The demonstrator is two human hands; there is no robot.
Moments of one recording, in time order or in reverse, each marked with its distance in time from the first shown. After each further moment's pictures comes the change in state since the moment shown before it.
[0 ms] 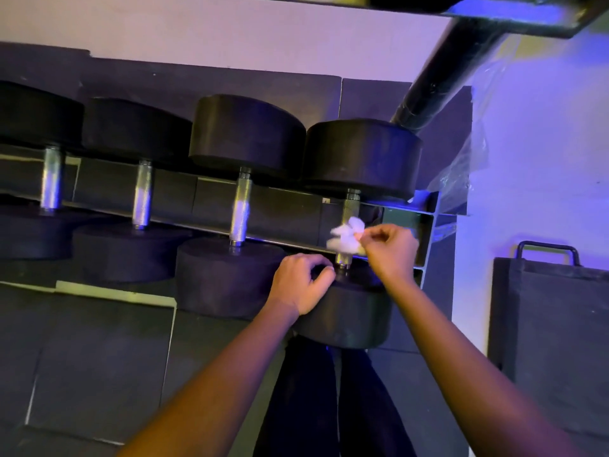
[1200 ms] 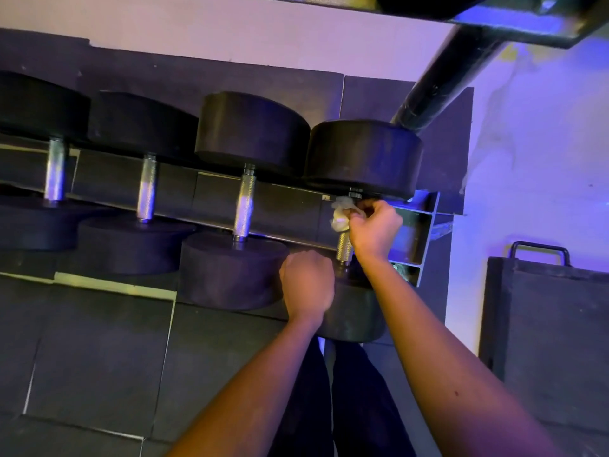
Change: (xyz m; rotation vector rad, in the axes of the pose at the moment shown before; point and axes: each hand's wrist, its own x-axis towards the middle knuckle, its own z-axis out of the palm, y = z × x) left_hand -0.015 0.023 0.025 -0.177 0.390 -0.295; right_hand 0.008 -0.036 0.027 -0.007 0.157 -0.005
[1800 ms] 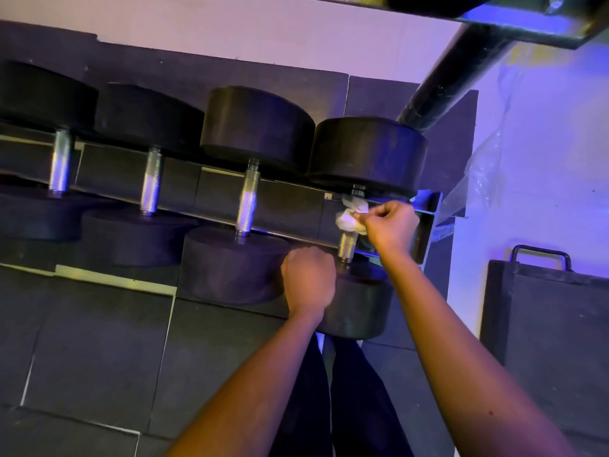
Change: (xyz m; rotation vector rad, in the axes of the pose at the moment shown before) left_hand 0.000 -0.002 0.001 0.000 0.005 0.014; right_hand 0.012 0.006 -0.022 -0.033 -0.103 0.083
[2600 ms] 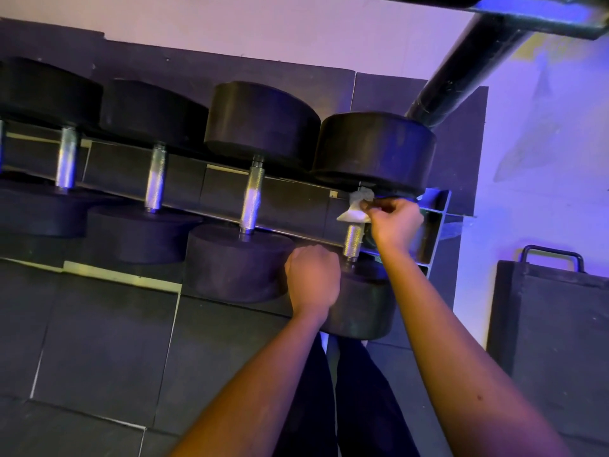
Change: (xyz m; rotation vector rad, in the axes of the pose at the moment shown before) left_hand -0.001 0.003 -0.002 -0.021 -0.002 -0.015; right_hand 0.005 0.001 0.010 0.081 0.077 -0.020
